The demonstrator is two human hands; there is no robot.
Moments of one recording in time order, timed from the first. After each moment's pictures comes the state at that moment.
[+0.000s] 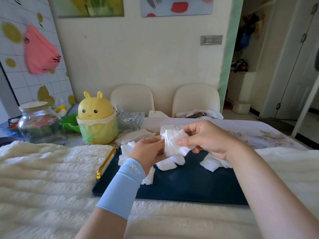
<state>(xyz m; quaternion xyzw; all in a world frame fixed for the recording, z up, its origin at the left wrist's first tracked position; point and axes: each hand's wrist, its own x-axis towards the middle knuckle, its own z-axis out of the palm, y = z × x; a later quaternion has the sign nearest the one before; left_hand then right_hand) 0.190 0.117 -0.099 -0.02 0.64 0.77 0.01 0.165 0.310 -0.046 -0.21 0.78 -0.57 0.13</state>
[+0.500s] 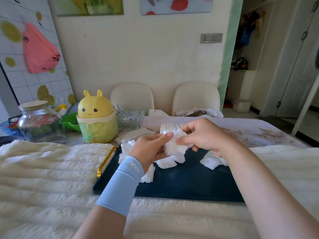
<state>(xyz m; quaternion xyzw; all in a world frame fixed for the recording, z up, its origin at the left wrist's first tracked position) 0.196 0.119 -0.090 0.00 0.63 0.77 0.03 0.170 0.300 -0.043 -0.16 0.87 -0.47 0.04</state>
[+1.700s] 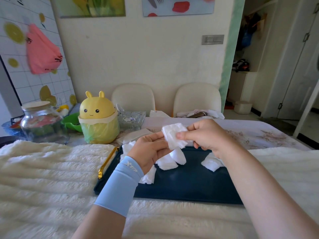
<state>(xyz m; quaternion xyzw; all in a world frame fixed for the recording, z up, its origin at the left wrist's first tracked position) 0.197 0.113 -0.088 0.05 0.58 0.81 0.05 0.167 0.296 -0.045 -0.08 0.86 -0.50 0.01</state>
